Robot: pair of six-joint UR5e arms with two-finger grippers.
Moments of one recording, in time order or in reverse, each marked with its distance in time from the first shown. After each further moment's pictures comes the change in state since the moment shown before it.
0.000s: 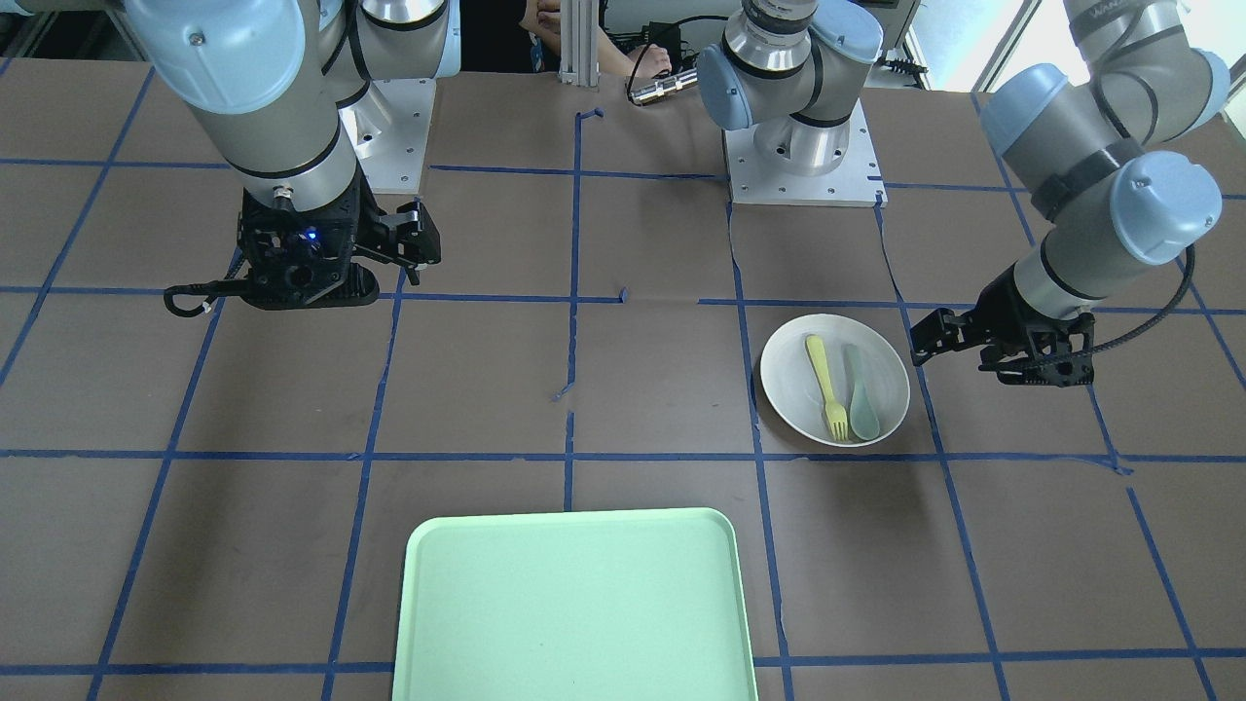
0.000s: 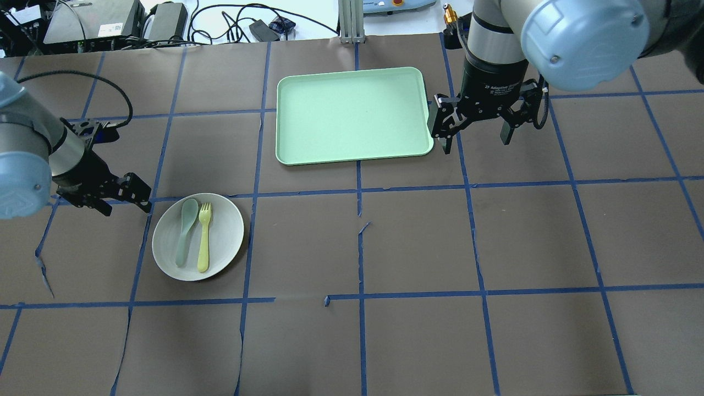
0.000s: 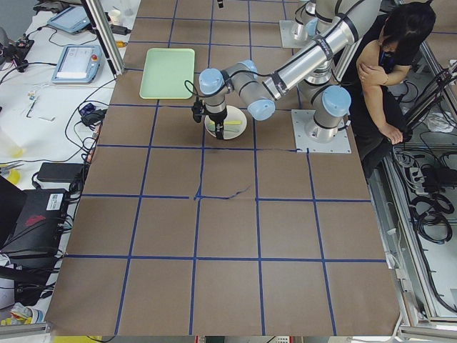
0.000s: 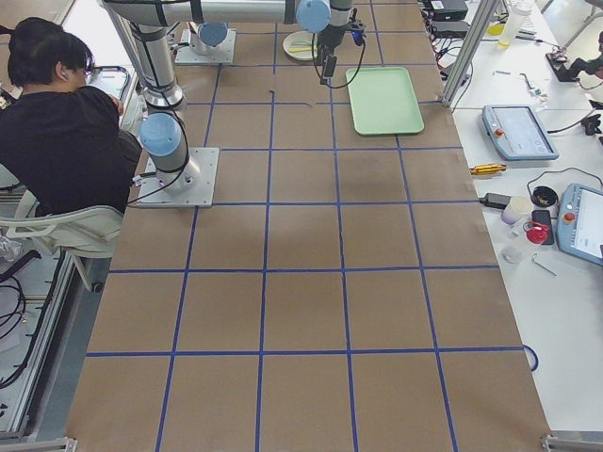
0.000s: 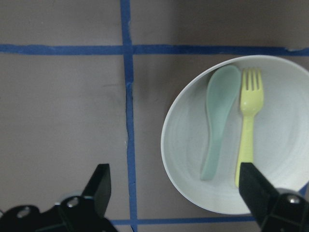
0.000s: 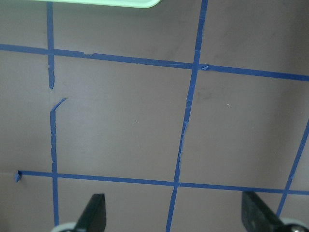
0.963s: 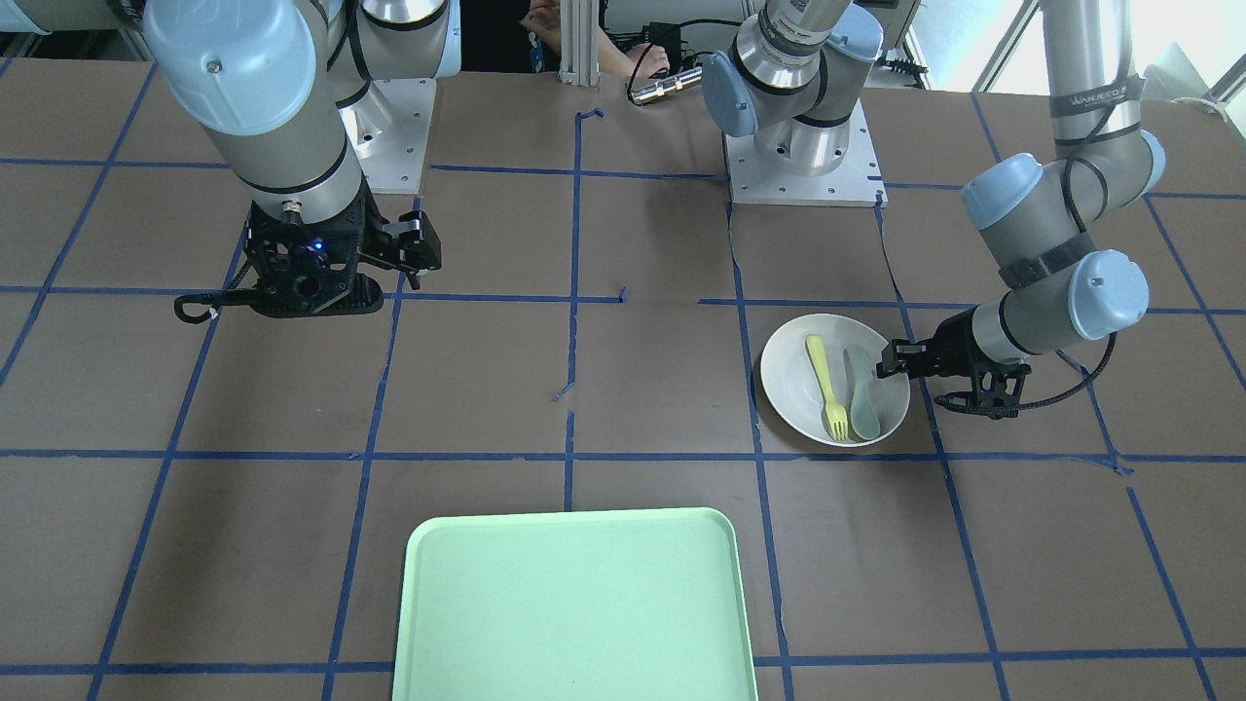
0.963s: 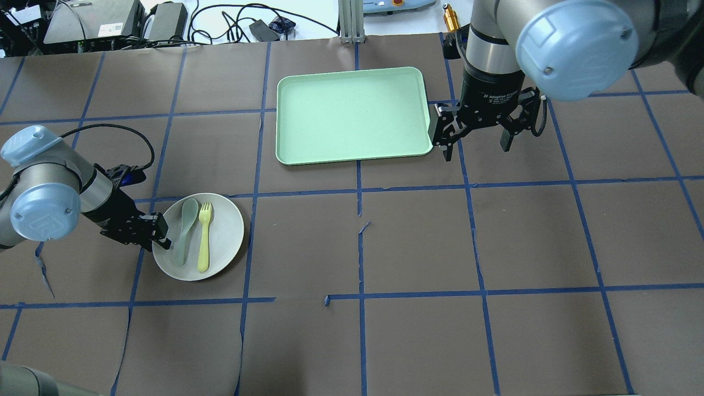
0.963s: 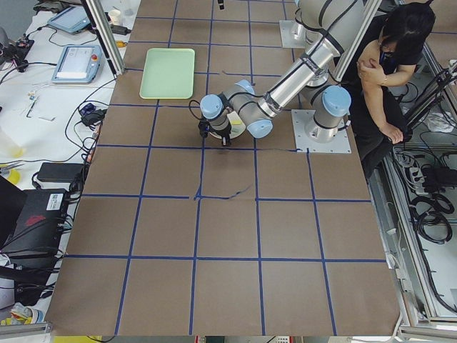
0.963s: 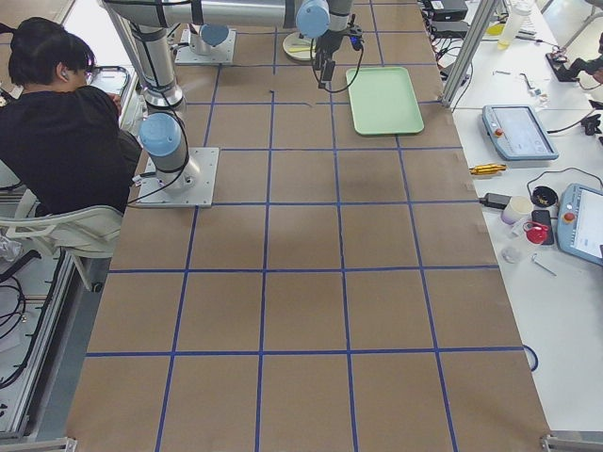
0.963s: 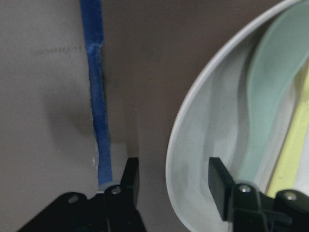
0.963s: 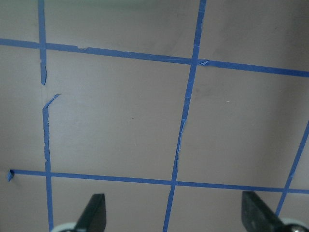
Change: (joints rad) left arm 0.015 -0.125 -0.033 0.017 -0.043 0.025; right arm 0.000 0.001 0.033 -0.017 -0.011 -0.002
